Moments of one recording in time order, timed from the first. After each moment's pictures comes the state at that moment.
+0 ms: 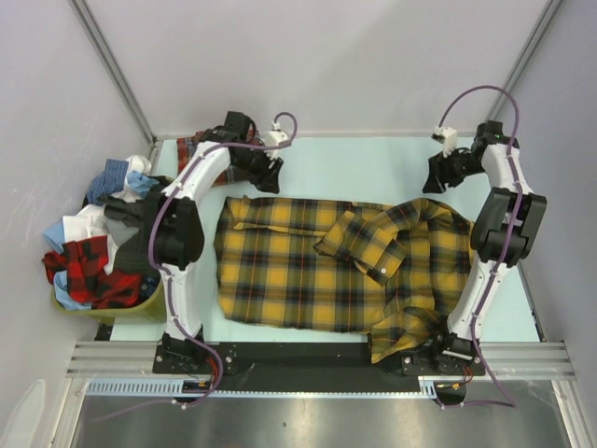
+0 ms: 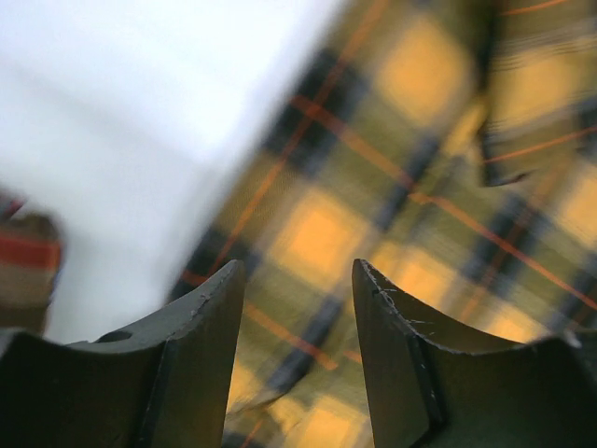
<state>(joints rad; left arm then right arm) -0.22 2.11 1.91 -0.90 0.59 0.59 -0.26 2.12 1.87 -0.94 -0.70 -0.77</state>
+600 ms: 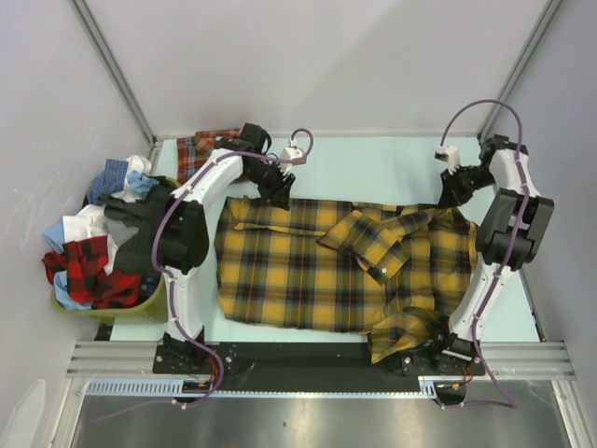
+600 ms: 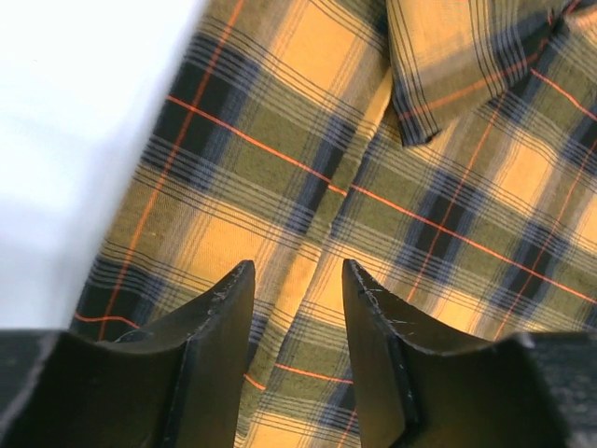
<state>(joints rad) -0.32 2.08 1.83 -0.95 0.66 0.64 -0.29 2.12 1.81 -1.13 -0.64 -1.01</state>
